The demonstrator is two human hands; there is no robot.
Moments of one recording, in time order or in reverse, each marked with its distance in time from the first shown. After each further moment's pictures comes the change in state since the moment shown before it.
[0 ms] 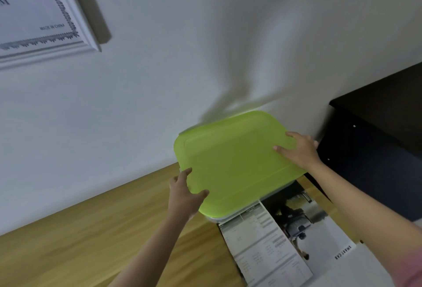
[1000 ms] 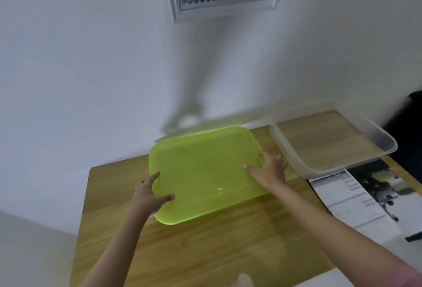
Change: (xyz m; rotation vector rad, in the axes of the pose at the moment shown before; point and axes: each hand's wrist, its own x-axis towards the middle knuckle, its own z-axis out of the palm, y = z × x) left_hand -0.085 -0.231 -0.294 0.118 0.086 -0.272; right_hand -0.266 -0.232 0.199 0.038 -0.217 -0.007
